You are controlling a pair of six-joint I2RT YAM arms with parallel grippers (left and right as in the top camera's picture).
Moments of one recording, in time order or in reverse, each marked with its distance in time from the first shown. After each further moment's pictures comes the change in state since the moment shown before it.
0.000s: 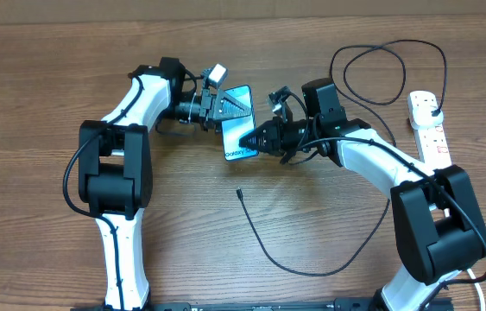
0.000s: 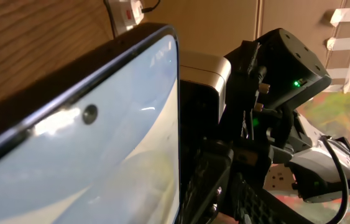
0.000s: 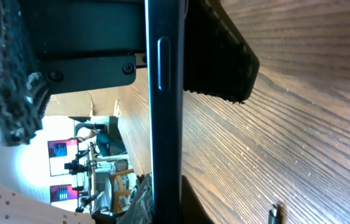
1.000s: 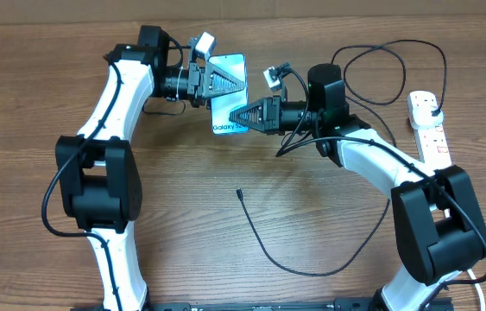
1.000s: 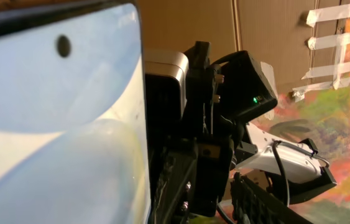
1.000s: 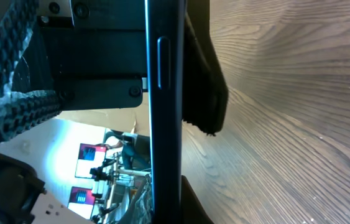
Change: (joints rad) left arm 0.035 -0.131 0.103 0.006 0.007 -0.128; right arm -0.005 -0.002 0.000 0.430 -0.062 0.262
